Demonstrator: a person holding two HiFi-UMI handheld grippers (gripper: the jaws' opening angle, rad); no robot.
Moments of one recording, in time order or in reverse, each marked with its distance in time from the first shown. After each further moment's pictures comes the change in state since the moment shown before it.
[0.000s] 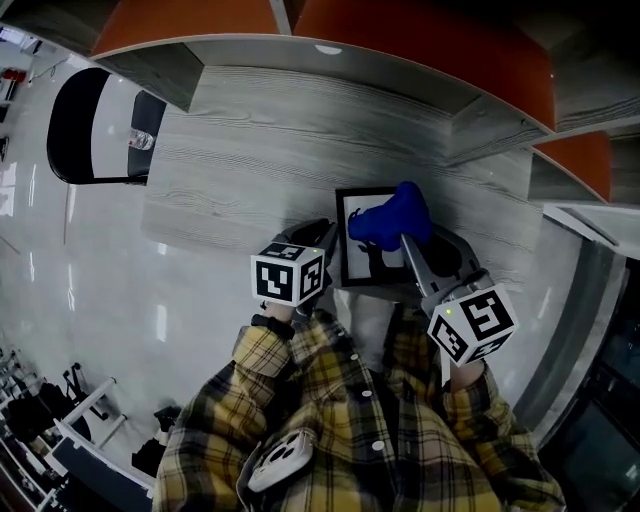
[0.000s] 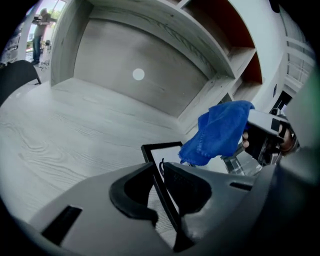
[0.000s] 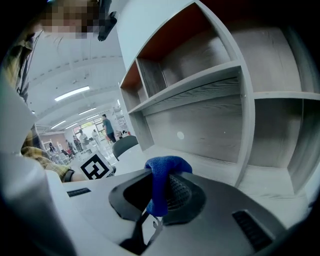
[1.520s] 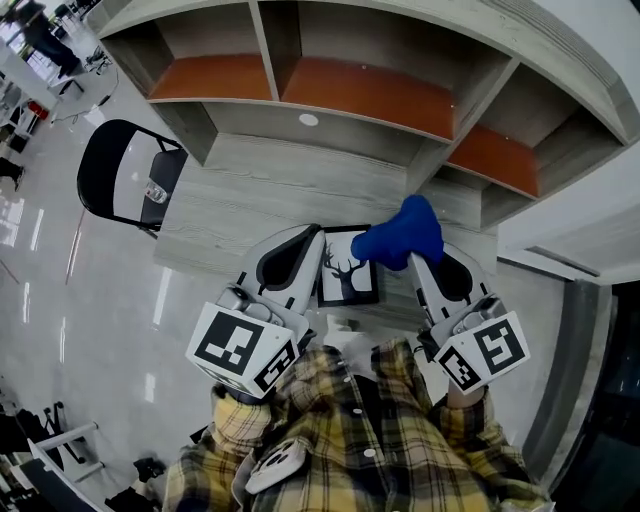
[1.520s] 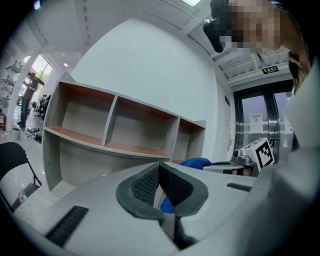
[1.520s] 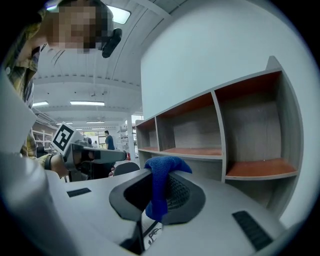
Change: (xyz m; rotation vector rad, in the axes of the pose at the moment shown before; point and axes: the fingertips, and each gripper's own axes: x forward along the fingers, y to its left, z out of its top) left arm -0.225 -0.197 0.133 0.407 -0.686 -0.076; right arm -0.147 0.039 0.107 -0.171 -0.345 -0.029
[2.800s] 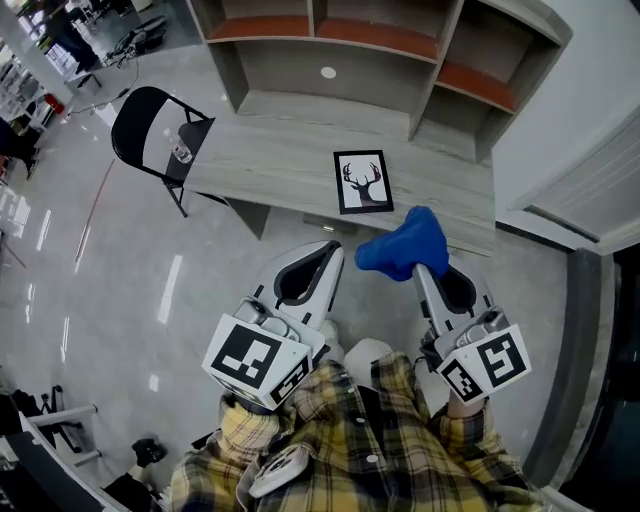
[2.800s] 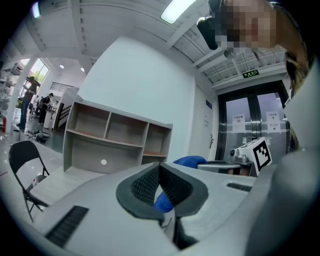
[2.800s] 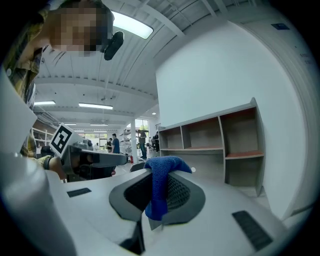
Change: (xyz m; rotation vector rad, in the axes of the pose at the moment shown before) left arm -0.243 -0.155 -0.063 0.030 -0.011 -0.059; right arm -0.204 0.207 -0.044 -0.015 -0.055 -0.019
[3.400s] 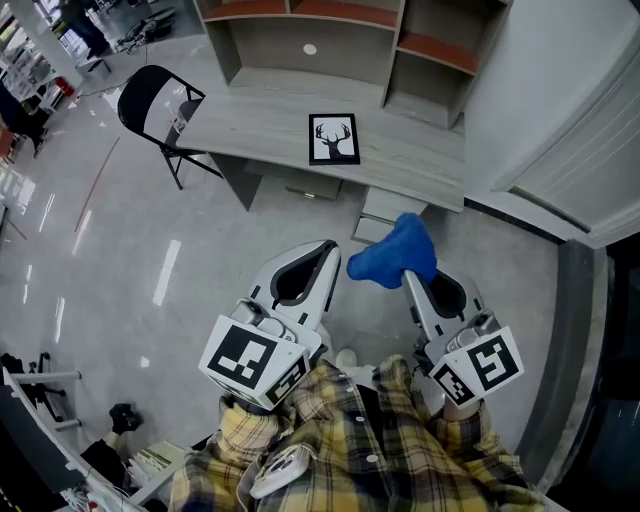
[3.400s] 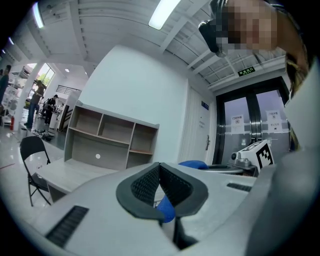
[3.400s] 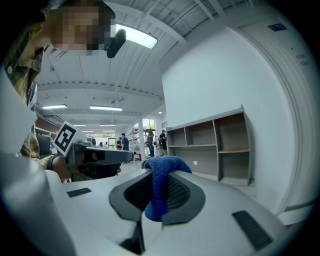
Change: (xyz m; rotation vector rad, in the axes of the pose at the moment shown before) left arm -0.056 -0.173 -0.040 -0.018 -0.036 0.052; right arm -0.179 0.027 -0.026 -0.008 0.016 0.085
